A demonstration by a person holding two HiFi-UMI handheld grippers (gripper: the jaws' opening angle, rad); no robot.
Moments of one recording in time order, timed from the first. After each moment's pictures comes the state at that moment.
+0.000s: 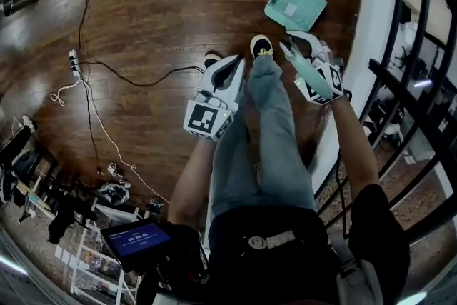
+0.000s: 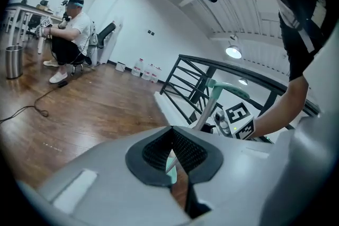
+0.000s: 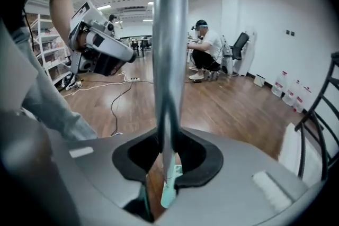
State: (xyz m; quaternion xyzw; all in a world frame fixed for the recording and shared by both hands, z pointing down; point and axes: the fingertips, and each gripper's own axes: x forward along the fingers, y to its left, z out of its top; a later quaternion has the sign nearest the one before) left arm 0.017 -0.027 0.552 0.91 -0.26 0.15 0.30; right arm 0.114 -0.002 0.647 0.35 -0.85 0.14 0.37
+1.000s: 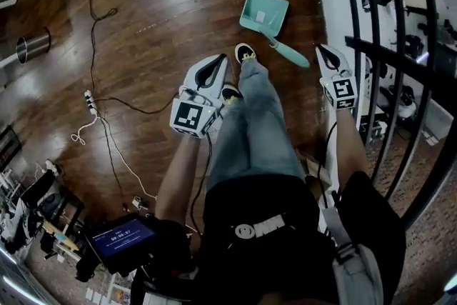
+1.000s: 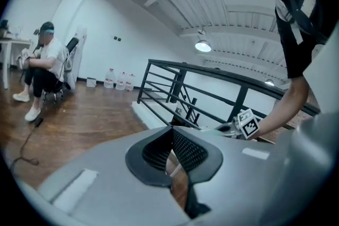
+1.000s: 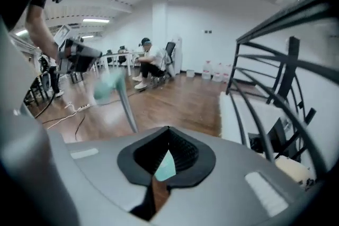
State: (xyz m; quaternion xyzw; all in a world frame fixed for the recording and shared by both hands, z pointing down) left arm 0.043 -0.006 0.420 0.96 -0.14 0.15 0.19; right arm 0.273 0.142 0.538 0.64 -0.68 0.23 0.25
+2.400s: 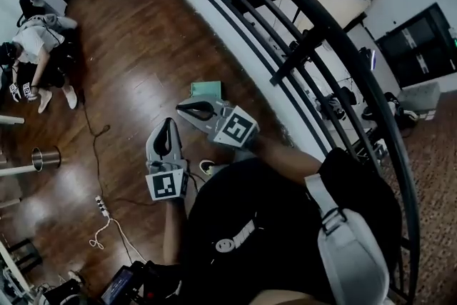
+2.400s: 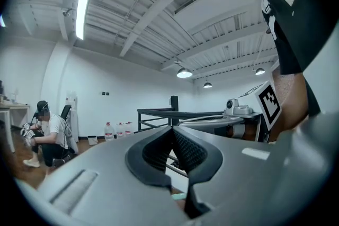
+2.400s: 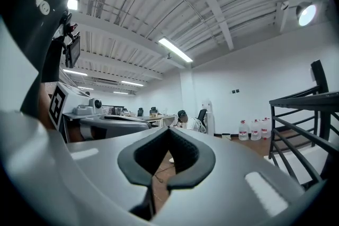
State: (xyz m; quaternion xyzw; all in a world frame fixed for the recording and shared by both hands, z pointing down) left arm 0.057 0.119 0.125 0.98 -0.18 0.02 -0.02; right arm 0.085 0.118 0.132 0.56 -0.83 0.02 -0.03
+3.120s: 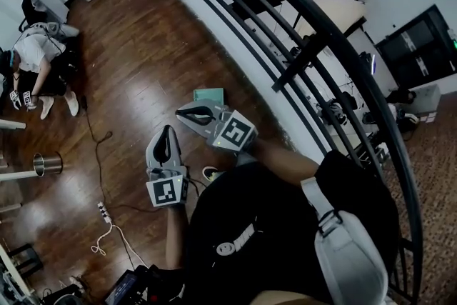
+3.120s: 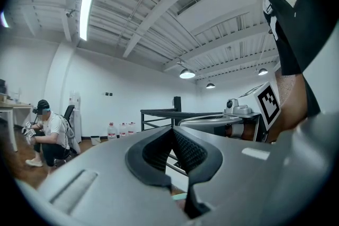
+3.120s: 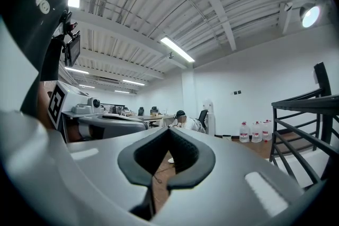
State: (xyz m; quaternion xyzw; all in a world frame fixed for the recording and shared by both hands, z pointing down) left arm 0.043 0.103 0.127 0.98 -0.19 0.02 -0.01; right arm 0.078 0.103 0.133 0.56 -0.83 0.01 -0.02
